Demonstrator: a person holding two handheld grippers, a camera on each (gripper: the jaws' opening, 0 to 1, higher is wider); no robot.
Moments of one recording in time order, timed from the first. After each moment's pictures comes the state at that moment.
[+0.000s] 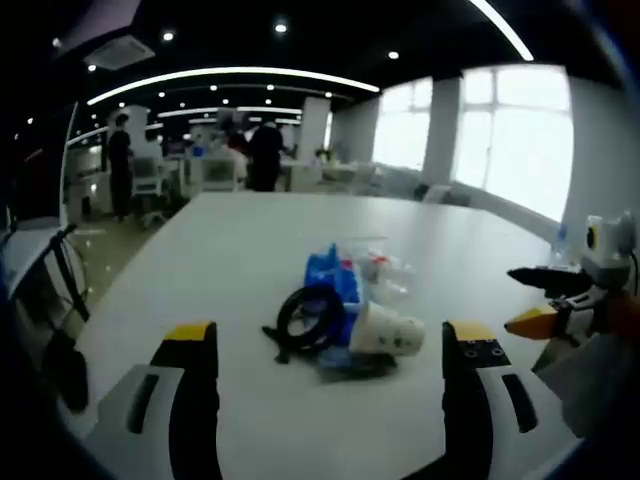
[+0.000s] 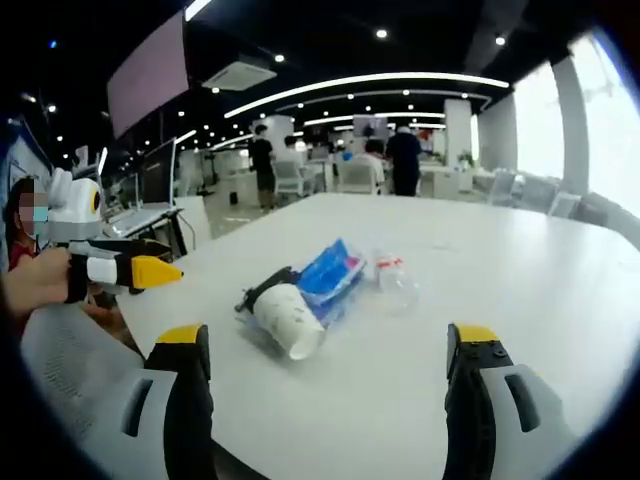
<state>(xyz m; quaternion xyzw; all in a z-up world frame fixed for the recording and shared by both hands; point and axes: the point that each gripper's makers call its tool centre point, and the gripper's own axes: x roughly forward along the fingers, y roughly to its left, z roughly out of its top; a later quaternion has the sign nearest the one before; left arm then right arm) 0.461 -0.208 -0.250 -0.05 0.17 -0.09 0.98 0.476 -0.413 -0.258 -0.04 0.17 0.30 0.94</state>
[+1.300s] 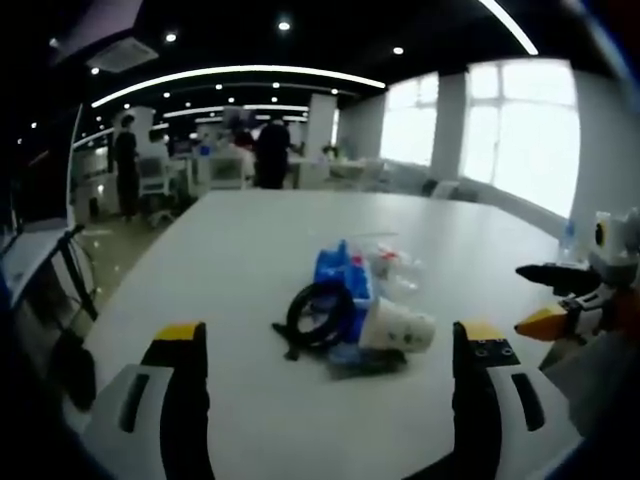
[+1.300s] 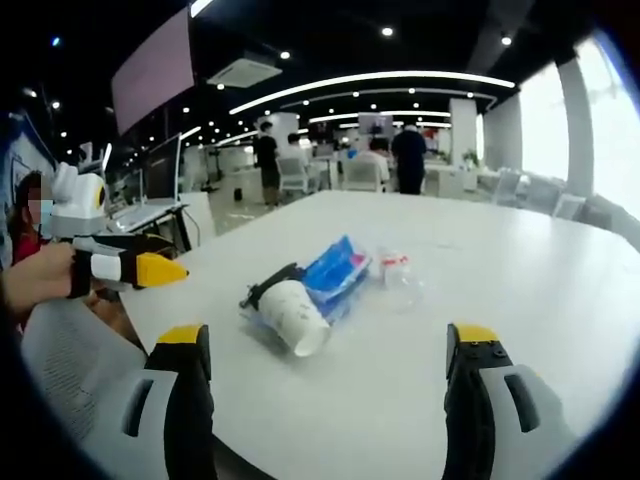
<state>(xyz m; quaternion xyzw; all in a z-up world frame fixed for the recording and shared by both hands) 0.460 -0.201 -0.254 -0.04 0.18 -0.07 0.98 0.473 -0.410 -0.260 -0.05 0.17 0.31 0.93</state>
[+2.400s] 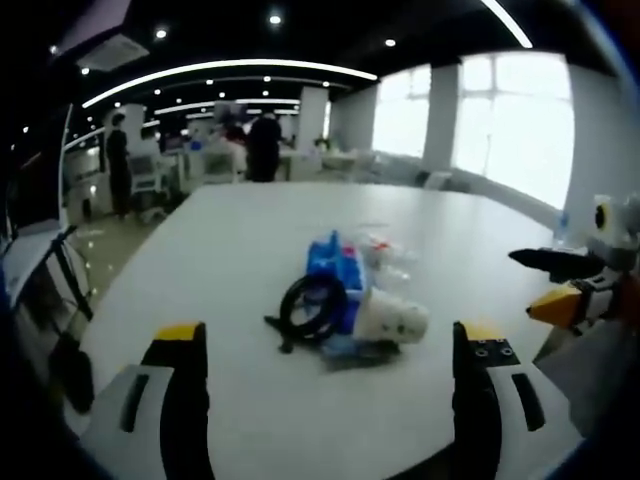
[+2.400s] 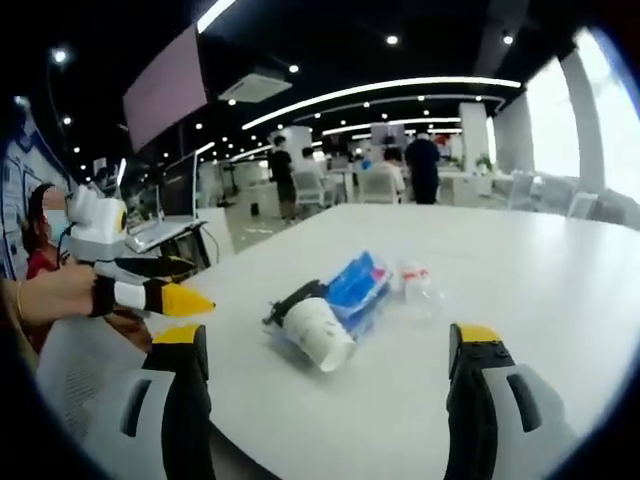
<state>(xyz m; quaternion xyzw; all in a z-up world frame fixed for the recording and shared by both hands) 0.457 -0.207 -0.259 -0.03 0.20 -0.09 0.98 0.464 -0.393 -0.241 -0.01 0.15 0.35 0.93</state>
